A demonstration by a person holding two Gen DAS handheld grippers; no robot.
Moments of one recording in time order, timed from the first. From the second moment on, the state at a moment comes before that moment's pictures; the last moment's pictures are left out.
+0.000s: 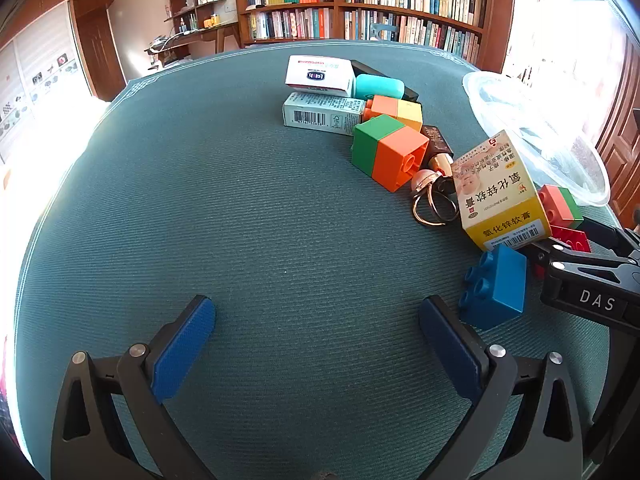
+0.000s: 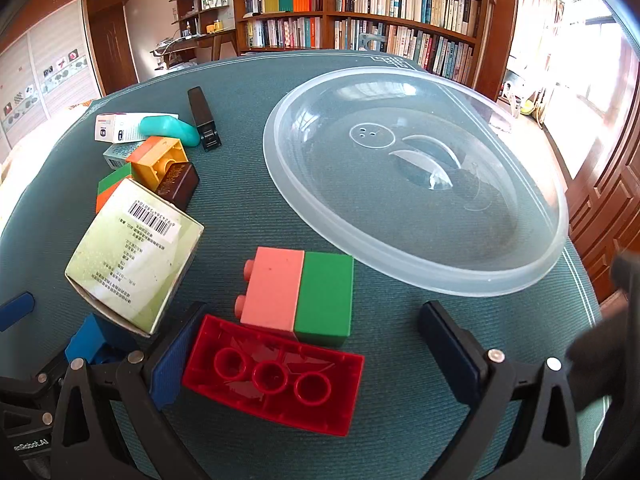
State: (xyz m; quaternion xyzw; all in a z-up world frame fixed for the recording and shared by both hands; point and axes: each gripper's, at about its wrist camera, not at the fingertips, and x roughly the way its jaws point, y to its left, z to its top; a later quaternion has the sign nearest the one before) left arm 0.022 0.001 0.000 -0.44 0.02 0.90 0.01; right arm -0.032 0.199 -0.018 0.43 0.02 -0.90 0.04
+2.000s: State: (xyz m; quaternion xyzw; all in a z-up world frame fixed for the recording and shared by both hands) left arm 0.022 0.043 0.014 -0.42 0.01 0.90 0.08; right arm 0.017 0.243 -0.008 0.41 0.02 -0.86 0.29
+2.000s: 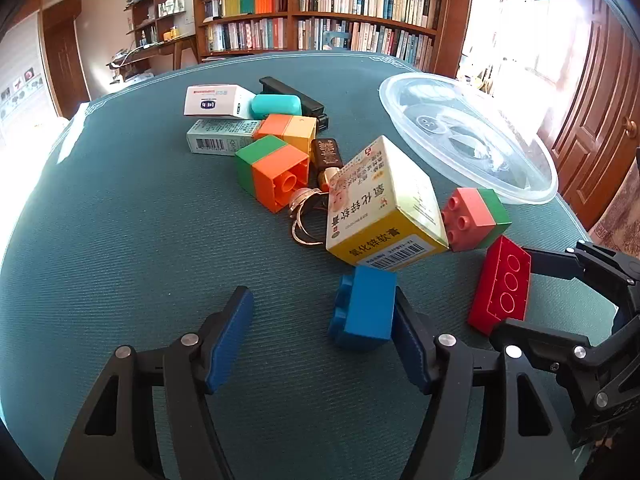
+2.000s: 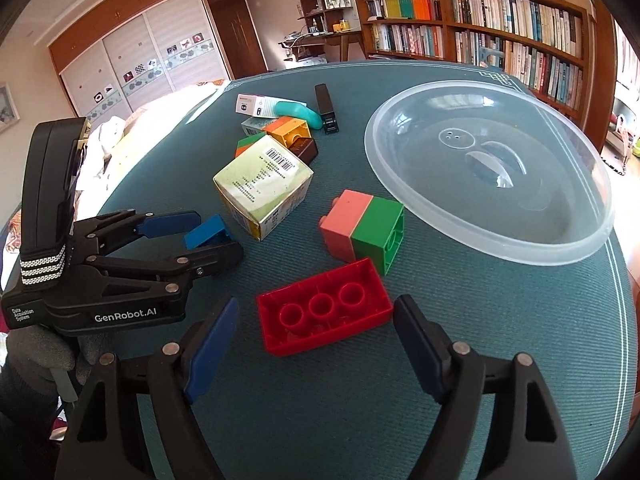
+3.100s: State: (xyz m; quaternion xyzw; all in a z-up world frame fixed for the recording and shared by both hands) left arm 0.049 0.049 0.020 -0.39 0.00 0.92 0.06; right arm 0.028 0.221 -0.002 0.39 0.09 -0.87 0.29
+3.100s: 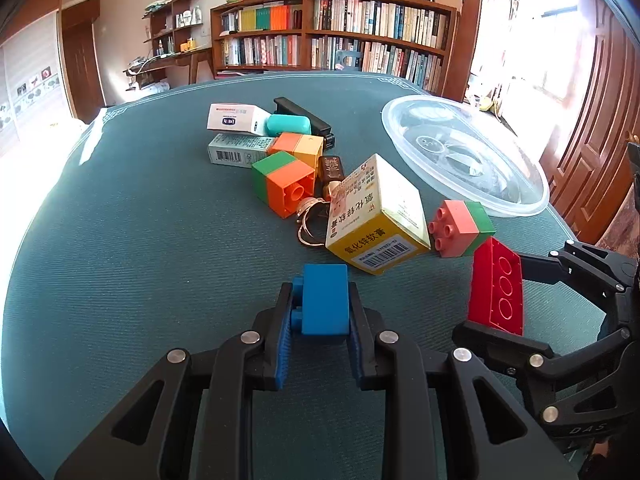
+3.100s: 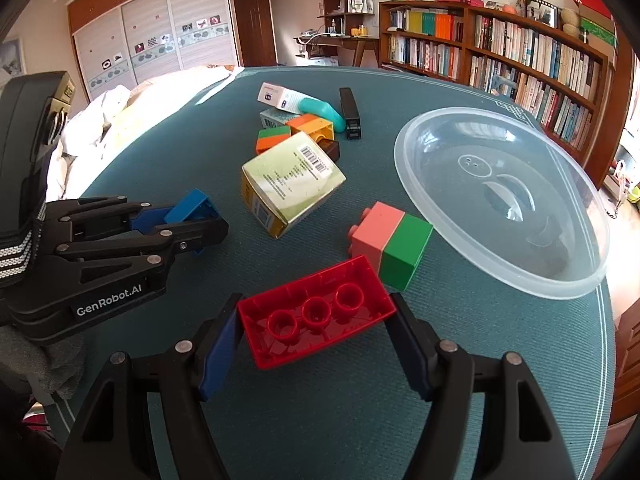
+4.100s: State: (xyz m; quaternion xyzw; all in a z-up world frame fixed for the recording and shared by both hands) left arm 0.009 0.102 0.085 -0.32 0.01 0.94 0.13; right arm -0.086 0.300 0.000 0.40 0.09 -0.91 0.09
